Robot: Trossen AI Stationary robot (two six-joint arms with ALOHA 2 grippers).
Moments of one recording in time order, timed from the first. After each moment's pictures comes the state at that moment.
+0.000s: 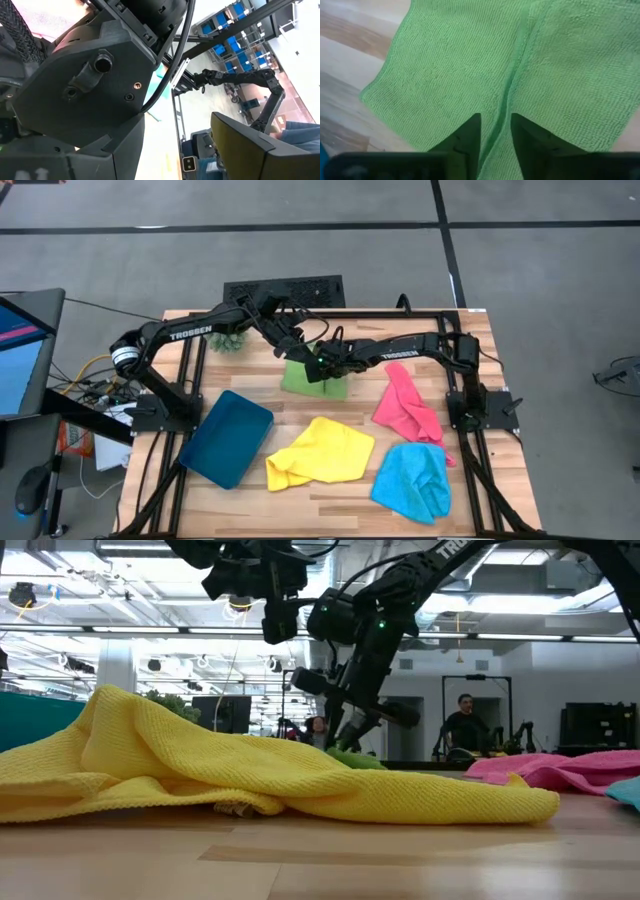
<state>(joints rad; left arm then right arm) 0.52 1.57 1.26 -0.30 1.00 -0.40 -0.19 2.02 1.40 -0.49 0.11 0.99</state>
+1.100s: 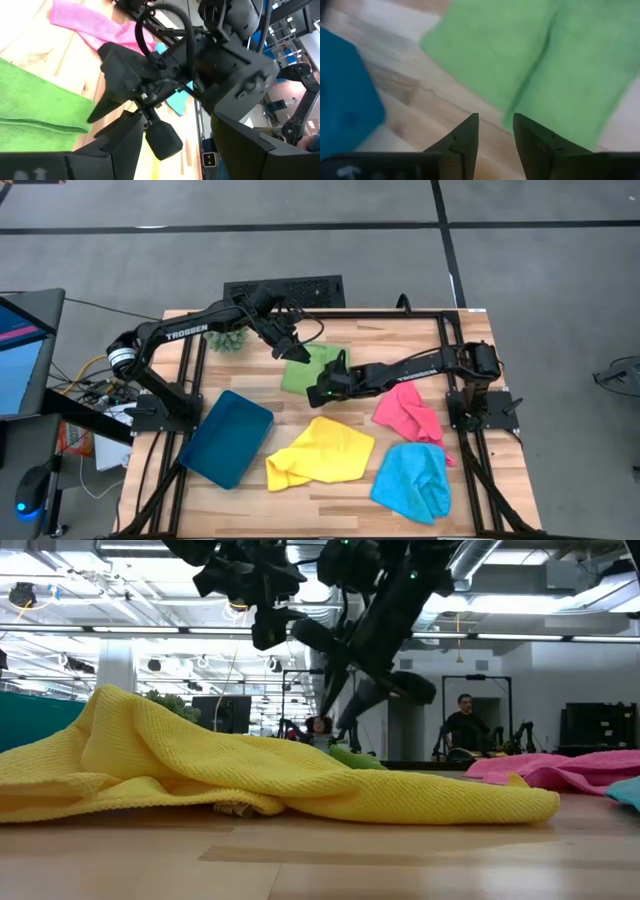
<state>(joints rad) 0.54 1.54 1.26 -0.44 0.92 -0.29 0.02 1.89 1.29 -0.45 0.26 1.10</state>
